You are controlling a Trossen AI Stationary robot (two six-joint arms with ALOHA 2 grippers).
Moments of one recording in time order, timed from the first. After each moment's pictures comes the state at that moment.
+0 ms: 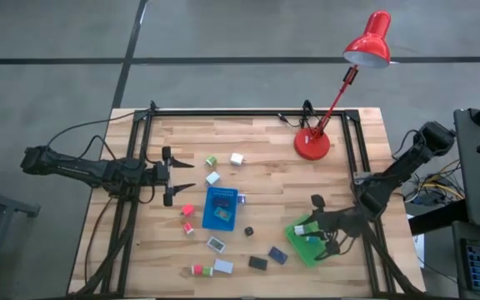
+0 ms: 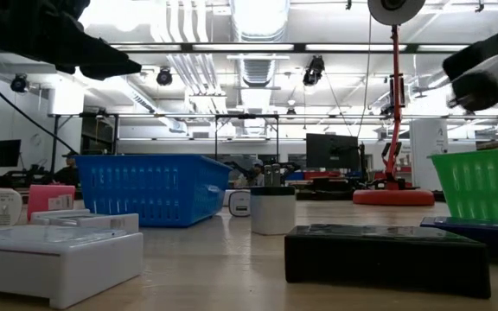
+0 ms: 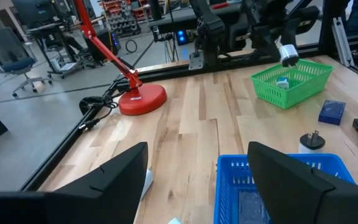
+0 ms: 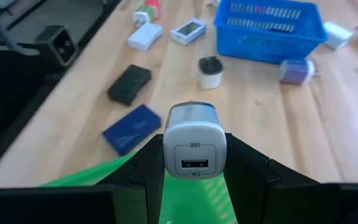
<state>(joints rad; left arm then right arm) -0.15 0.55 0.29 0.04 -0.27 0.15 0.77 1.10 0.40 0.10 0.47 0.39</state>
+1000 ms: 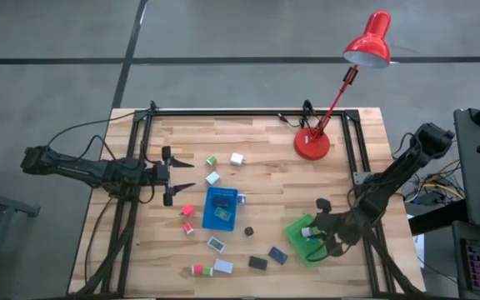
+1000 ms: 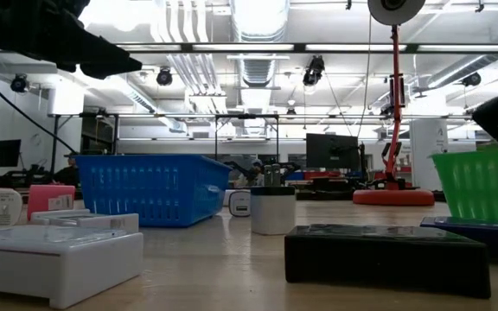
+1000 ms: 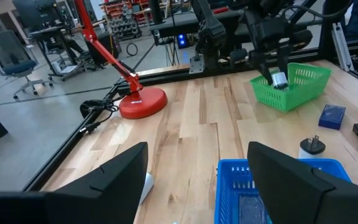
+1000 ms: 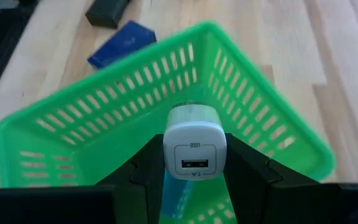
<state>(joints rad) -0.15 0.55 0.29 0.05 -0.27 0.15 0.82 1.19 0.38 -0.06 0.42 0.70</state>
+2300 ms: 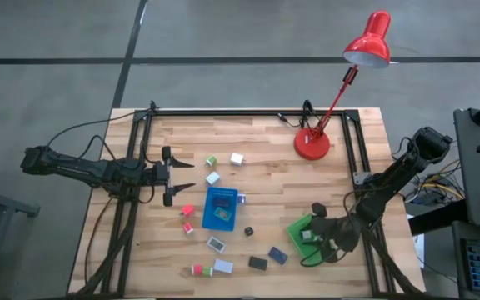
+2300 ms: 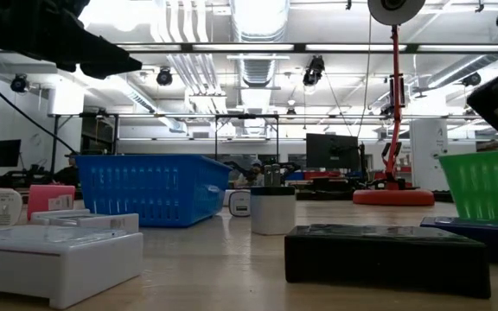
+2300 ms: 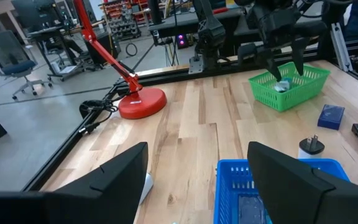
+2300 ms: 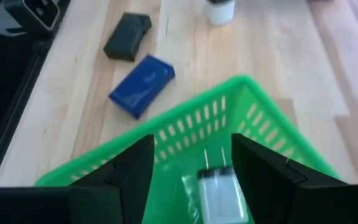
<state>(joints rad) -0.15 0.55 0.29 0.05 -0.27 0.15 0.82 1.28 0.48 -0.02 0.46 0.68</state>
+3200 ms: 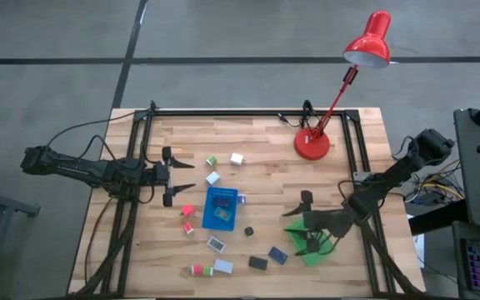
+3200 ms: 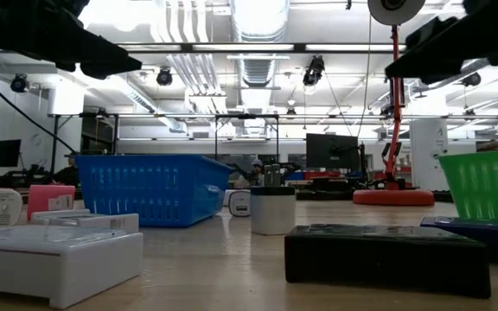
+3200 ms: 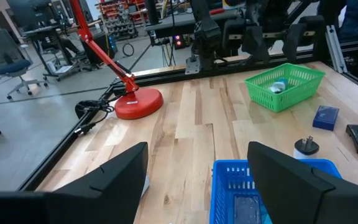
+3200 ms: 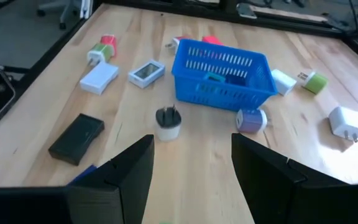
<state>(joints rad) -0.15 0.55 0.29 0.05 -0.25 0.15 0.65 1.30 0.52 0.26 0.58 0.22</state>
